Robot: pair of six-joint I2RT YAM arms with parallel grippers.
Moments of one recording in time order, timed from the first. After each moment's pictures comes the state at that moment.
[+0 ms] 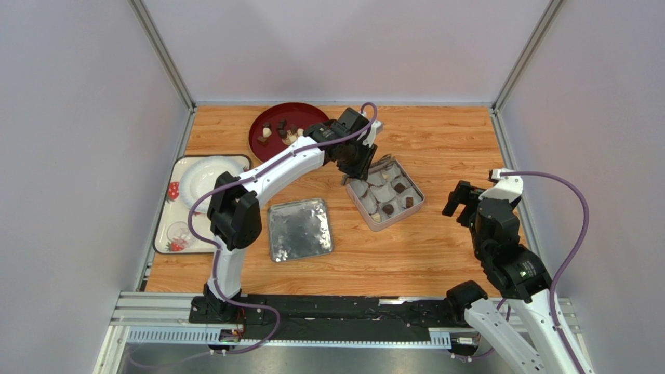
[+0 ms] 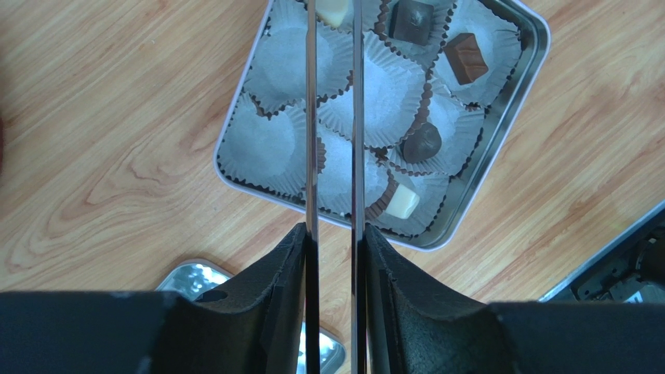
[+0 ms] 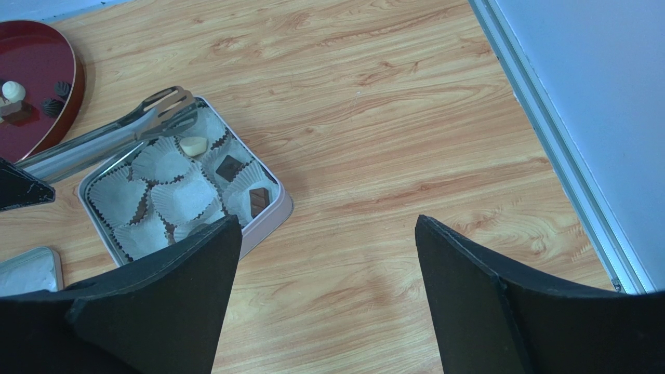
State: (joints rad) left arm -0.77 2.02 1.88 -0.80 0.15 -0.22; right arm 0.42 0.49 0.78 -0.68 0.56 0.34
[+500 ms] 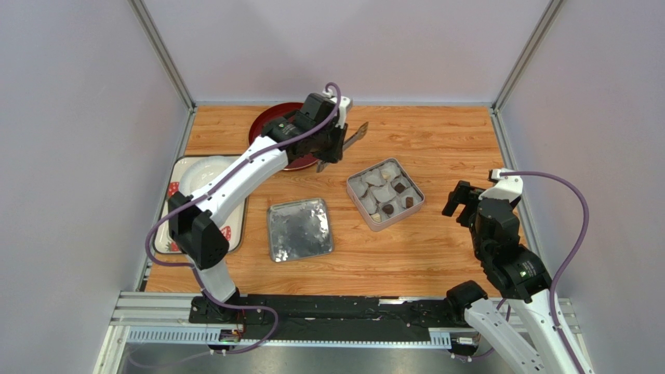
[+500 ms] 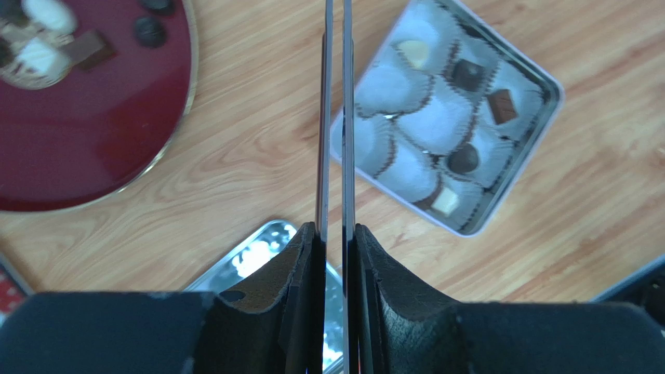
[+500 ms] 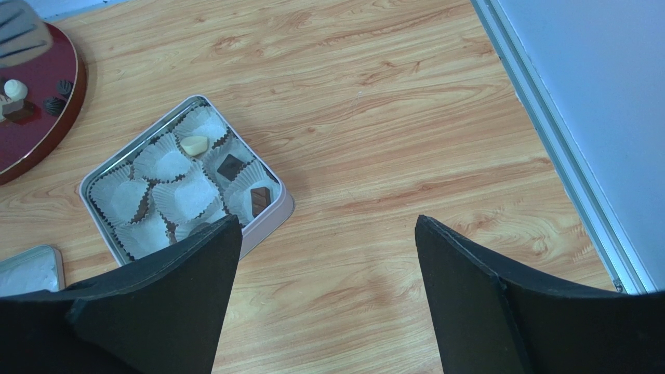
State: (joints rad) left arm -0.69 1.75 1.78 -0.79 0.01 -0.23; right arm 0.42 0.49 0.78 -0.68 0.55 0.34
